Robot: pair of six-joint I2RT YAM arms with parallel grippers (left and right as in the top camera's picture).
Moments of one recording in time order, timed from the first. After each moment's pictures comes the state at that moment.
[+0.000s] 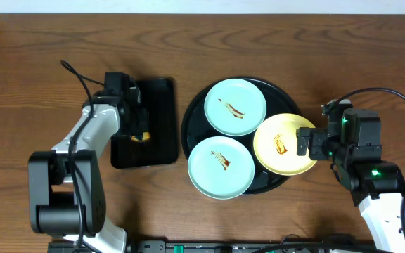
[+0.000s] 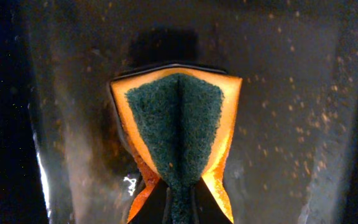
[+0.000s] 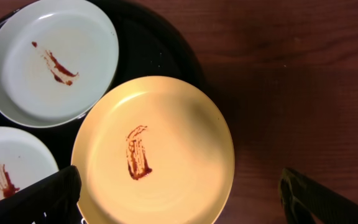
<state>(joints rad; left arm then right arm) 0.00 1.75 1.04 -0.63 0.10 -0.11 0.07 1.01 0.77 -0.65 -0.05 0.09</state>
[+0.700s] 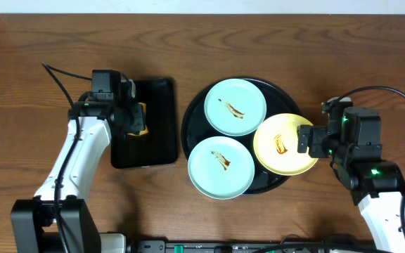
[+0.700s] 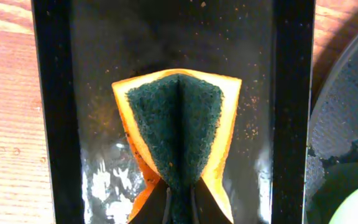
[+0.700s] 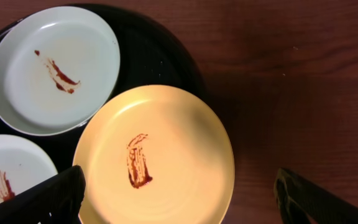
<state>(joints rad) 0.00 1.53 1.04 -0.71 0.12 -0.11 0.07 1.02 0.78 -0.62 -0.05 0.09</state>
